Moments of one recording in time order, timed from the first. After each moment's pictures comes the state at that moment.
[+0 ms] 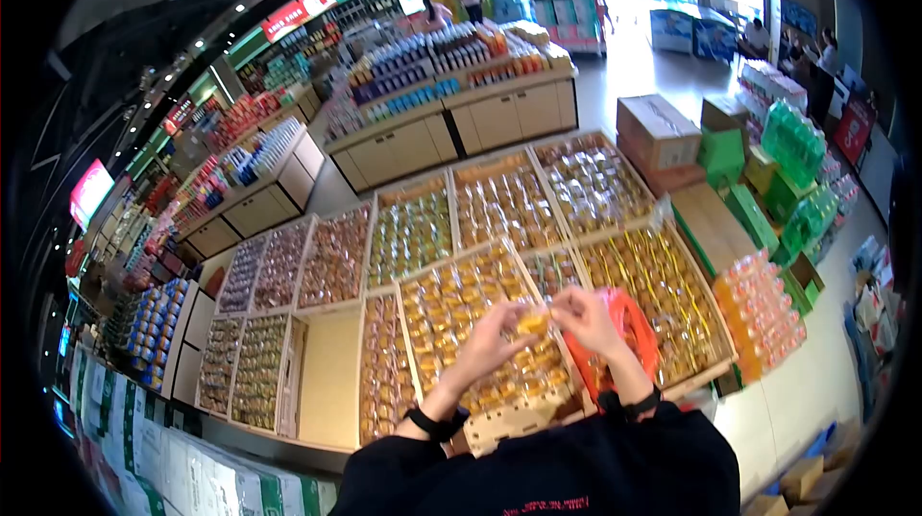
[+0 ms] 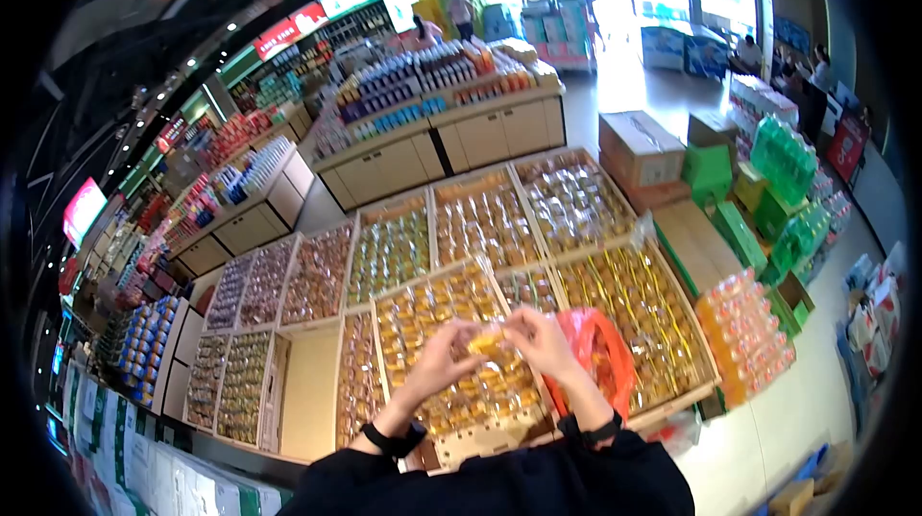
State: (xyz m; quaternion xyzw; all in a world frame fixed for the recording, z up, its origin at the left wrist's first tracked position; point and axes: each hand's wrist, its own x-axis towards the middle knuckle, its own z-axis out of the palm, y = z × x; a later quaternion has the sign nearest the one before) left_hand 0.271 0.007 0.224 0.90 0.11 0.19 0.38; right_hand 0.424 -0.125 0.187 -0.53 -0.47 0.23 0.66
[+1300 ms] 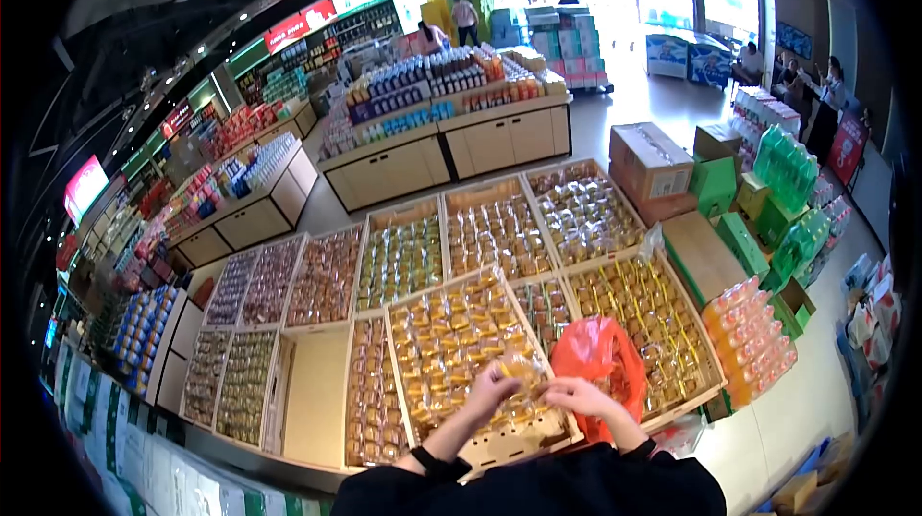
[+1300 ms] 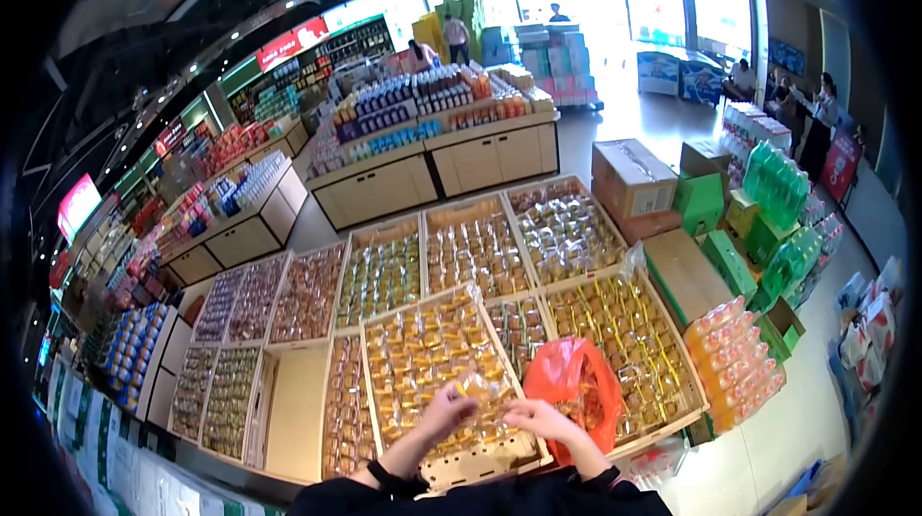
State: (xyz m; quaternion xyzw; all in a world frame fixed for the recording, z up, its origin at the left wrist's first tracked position) left_hand 0.267 -0.005 0.133 0.56 0.27 0.10 0.78; right_hand 0.415 -0.170 0.094 -0.59 -0.44 0.44 0.51
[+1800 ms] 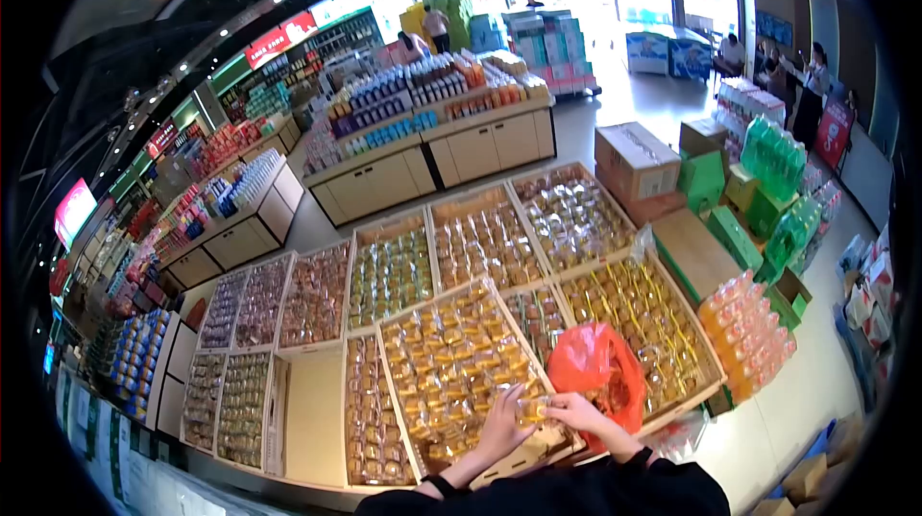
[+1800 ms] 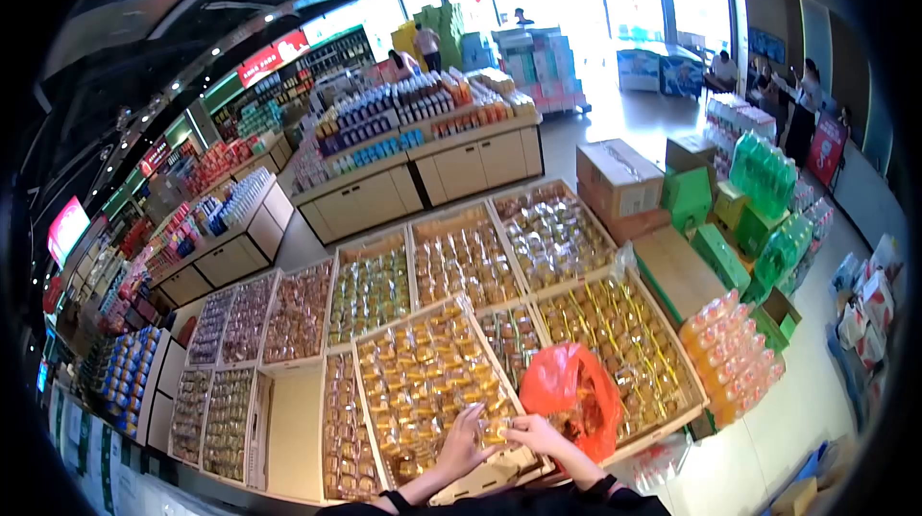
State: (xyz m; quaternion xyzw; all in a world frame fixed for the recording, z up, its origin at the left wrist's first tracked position) left_hand 0.259 -0.036 0.093 0.91 0.10 0.22 0.32; right_hand 0.405 -0.165 0.065 -0.63 -0.34 0.46 0.52
